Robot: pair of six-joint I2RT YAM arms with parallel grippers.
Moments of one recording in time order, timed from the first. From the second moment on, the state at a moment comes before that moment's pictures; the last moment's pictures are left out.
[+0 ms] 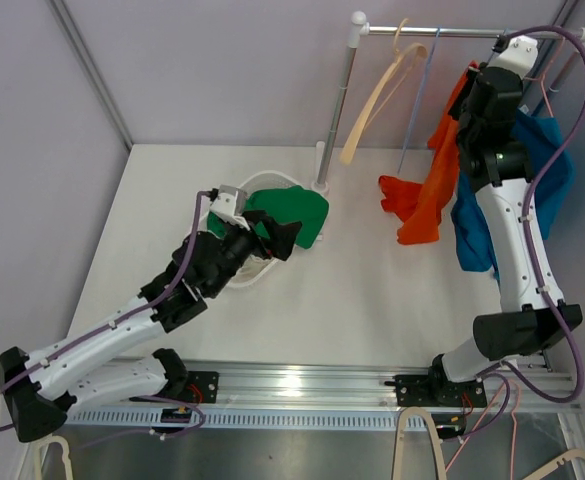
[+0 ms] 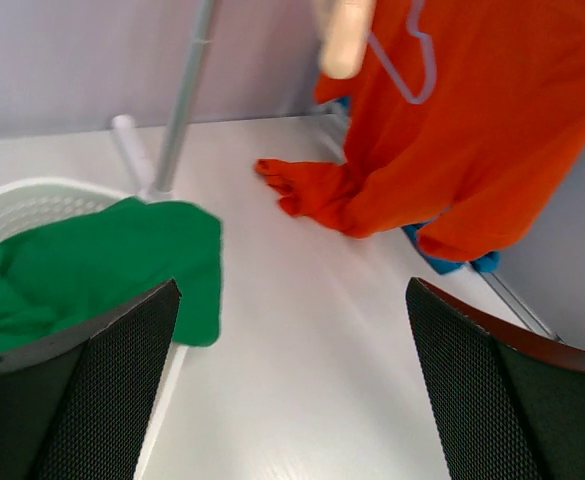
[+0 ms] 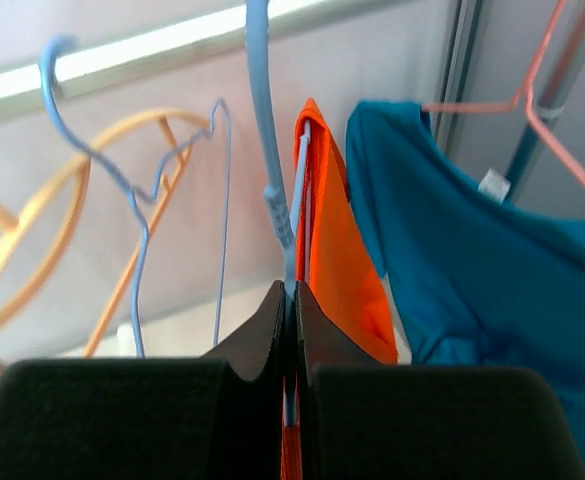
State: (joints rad) left arm -0.89 0.92 0.83 0.09 -0.37 -0.35; right arm 0.15 1.57 1.94 -0.41 0.48 0.16
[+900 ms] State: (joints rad) left arm -1.23 1.55 1.16 0.33 0.00 -0.11; right arm 0.27 1.16 1.58 -0.58 0.26 0.40
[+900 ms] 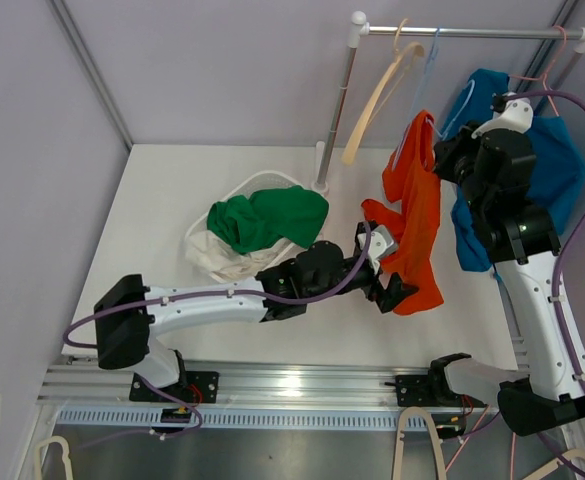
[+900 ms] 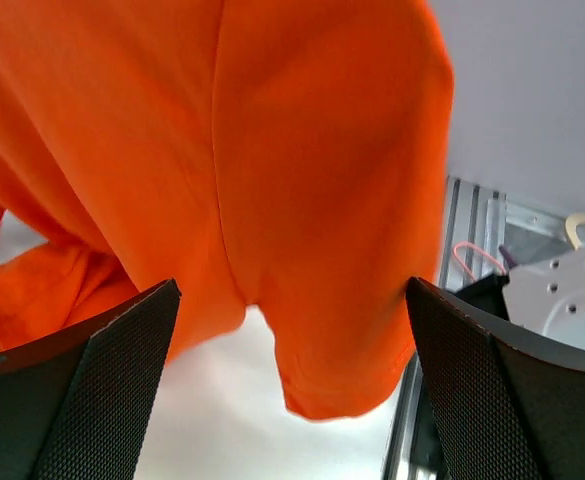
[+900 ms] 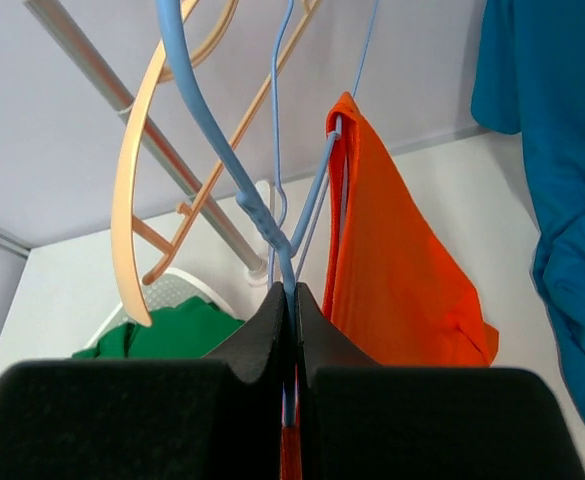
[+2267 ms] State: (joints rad) left arm -1.44 1.59 1.16 0.32 0.22 -0.05; right arm 0.30 1.35 1.99 -1.04 0.27 0.31
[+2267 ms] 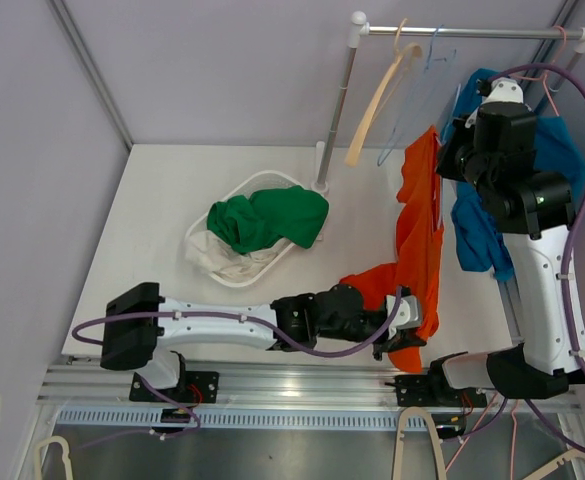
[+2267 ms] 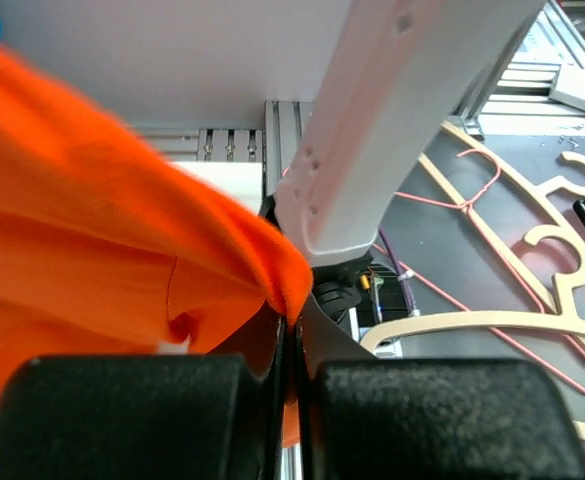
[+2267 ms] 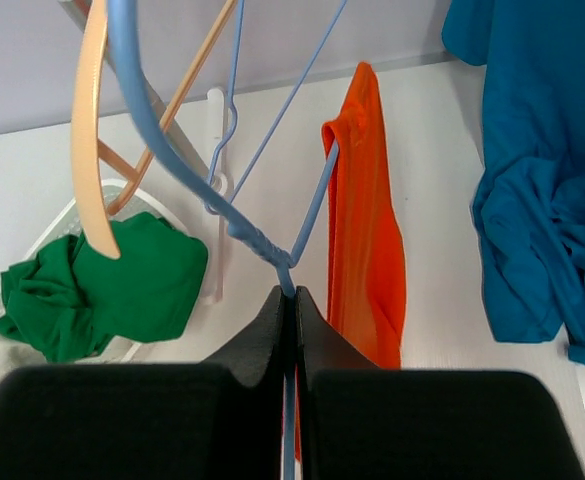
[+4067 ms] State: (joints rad) left arm -1.53 1.59 1.28 0.08 0.77 -0.11; right arm 0.32 1.25 1.78 -0.99 0.23 0.41
